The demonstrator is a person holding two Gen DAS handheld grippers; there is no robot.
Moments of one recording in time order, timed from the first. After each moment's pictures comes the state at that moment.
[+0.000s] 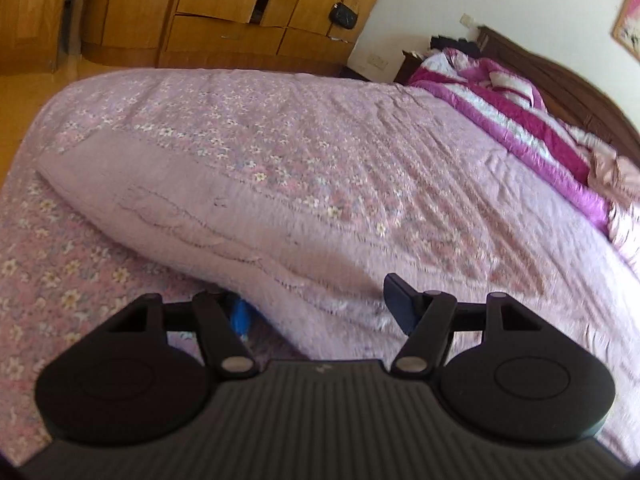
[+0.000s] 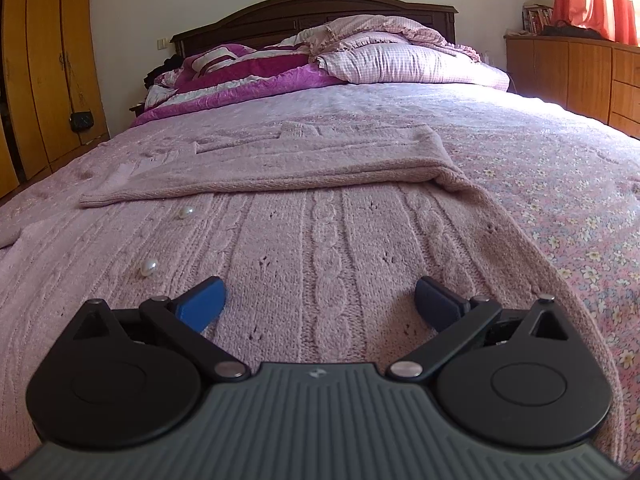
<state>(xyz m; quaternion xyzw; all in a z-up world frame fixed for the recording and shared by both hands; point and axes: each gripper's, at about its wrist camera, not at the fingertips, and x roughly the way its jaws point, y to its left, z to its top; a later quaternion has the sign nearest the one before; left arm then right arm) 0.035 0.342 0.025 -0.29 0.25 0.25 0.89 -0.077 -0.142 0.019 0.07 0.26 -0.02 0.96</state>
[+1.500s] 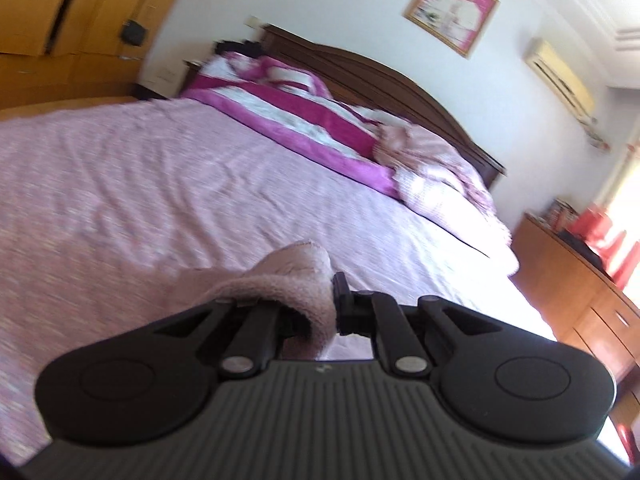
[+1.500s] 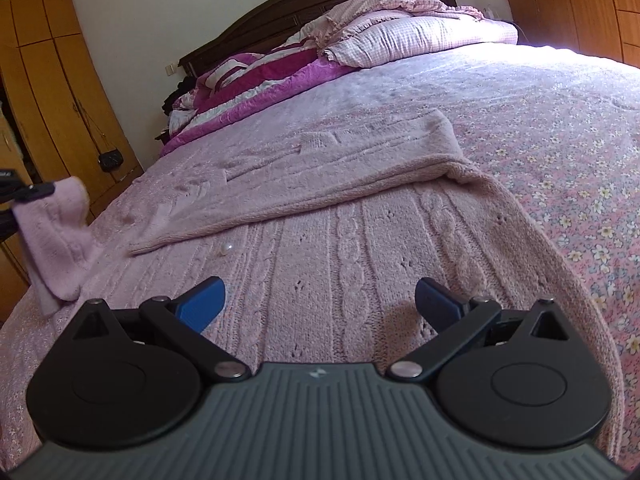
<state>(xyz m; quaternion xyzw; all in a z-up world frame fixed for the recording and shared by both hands) 0.047 0.159 0.123 -0.24 0.19 -0.05 0.95 -0.086 -0.166 0.045 0.18 0.27 0.03 0.94</state>
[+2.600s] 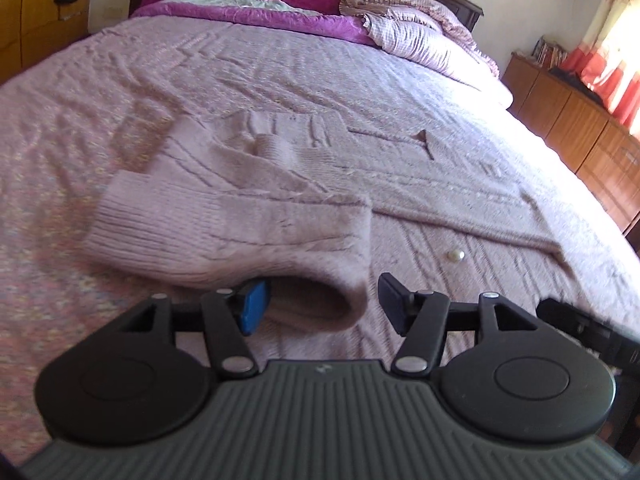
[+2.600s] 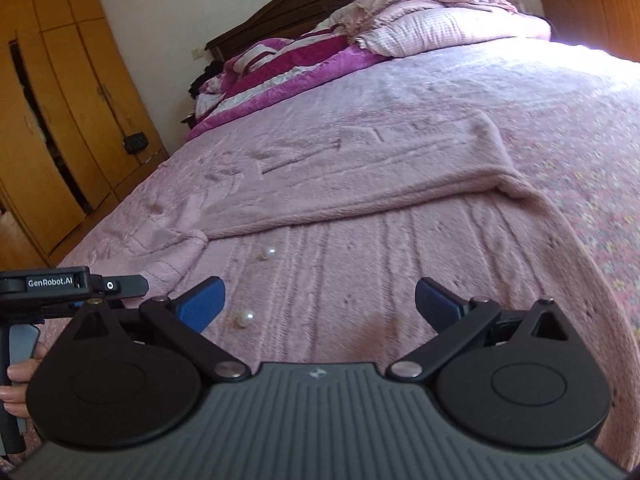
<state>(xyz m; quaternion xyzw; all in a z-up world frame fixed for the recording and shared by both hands) 0.010 0.101 0.058 -0.10 0.36 -0.10 0.92 -0.062 -0.146 0.065 0.17 0.29 0.08 0.94</state>
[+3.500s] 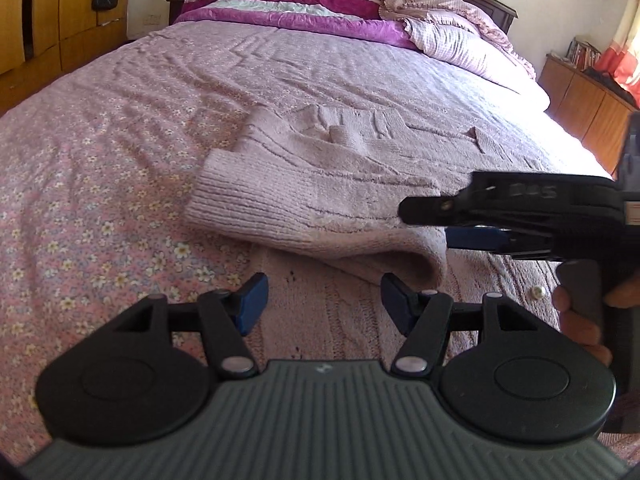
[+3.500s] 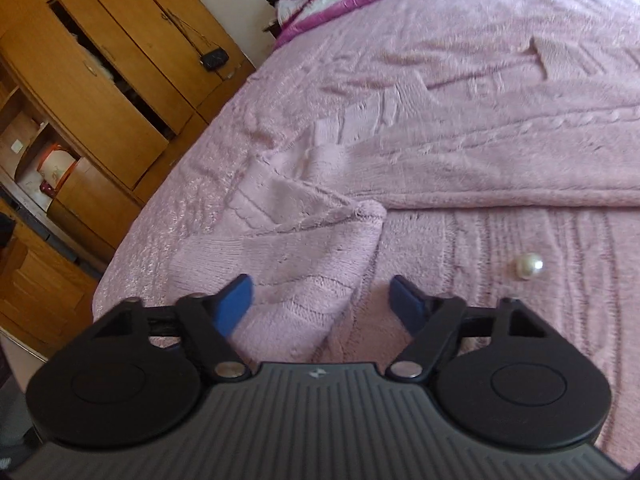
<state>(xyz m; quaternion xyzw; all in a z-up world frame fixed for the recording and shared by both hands) -0.017 0.138 0.051 -0.09 0.36 -0.04 0.93 0.062 -0.019 0.068 0.21 0.42 0.24 0.85</state>
